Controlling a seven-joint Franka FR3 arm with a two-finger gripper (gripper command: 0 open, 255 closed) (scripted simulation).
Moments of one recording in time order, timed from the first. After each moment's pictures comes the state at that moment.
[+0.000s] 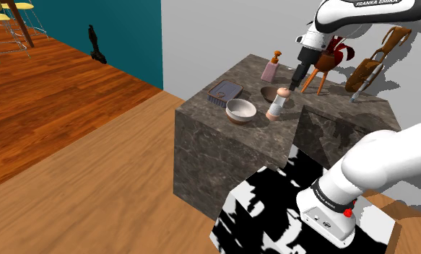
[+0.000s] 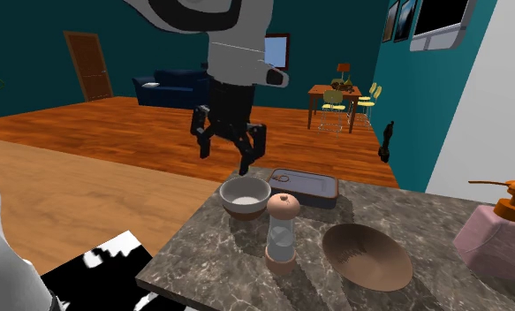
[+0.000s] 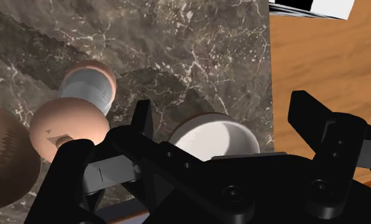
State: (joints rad) arm -0.06 -0.47 -0.32 -2.35 -0.03 1.77 -0.57
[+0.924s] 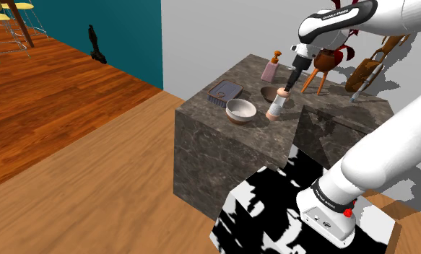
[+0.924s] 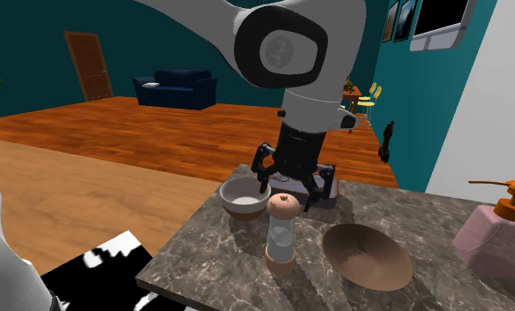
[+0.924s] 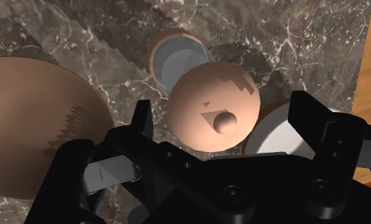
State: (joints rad) arm -0.07 -0.10 -0.50 -2.18 0.06 1.96 -0.88
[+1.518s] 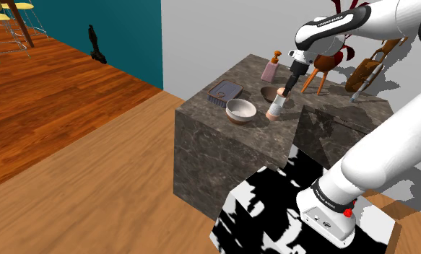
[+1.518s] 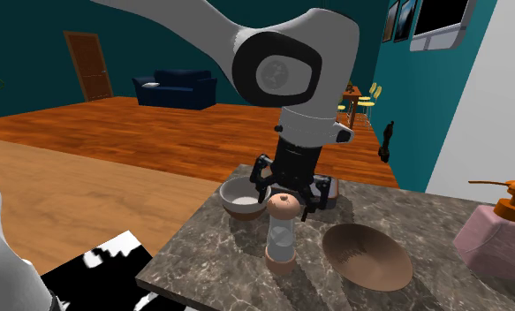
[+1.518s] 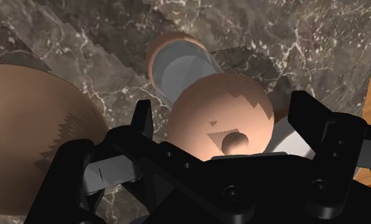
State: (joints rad) arm -0.07 -0.09 -0.50 -2.23 0.08 2.02 -0.89
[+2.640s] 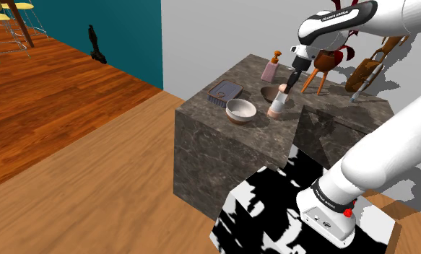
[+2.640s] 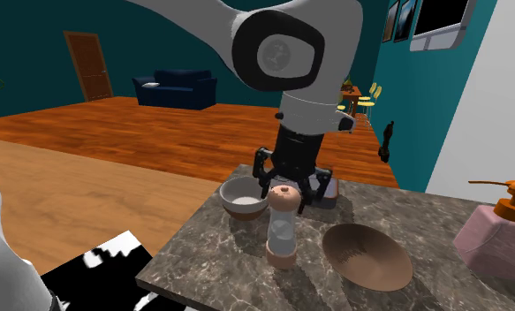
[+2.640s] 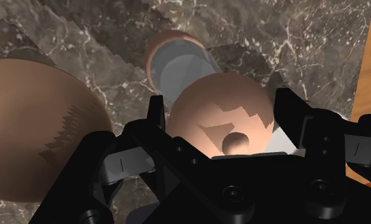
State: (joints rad) arm -0.07 -0.11 -0.50 -2.20 0.06 1.97 -0.87
